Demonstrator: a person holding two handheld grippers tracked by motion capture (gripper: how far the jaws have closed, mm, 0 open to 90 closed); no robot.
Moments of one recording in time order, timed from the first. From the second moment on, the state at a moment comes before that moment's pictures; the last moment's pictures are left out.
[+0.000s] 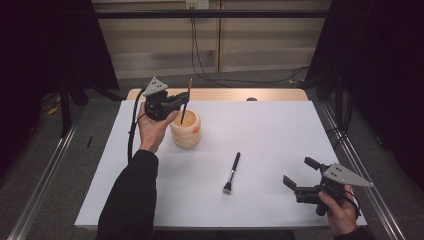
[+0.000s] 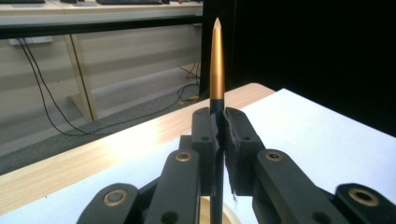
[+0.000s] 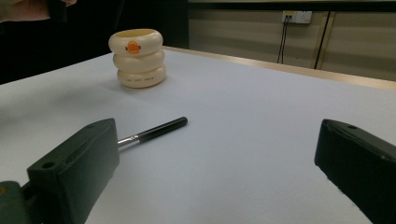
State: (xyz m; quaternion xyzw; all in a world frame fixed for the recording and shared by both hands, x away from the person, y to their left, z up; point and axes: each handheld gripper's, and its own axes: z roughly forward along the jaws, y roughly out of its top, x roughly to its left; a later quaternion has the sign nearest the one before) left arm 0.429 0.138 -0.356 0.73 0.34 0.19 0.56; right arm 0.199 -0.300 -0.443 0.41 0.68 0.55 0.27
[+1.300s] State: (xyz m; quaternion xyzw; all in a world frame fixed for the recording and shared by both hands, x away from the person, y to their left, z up) left arm 0.428 0.146 -0.401 0.74 0.36 0.18 0.54; right arm 0.199 -0.300 -0.443 0.41 0.68 0.55 0.27
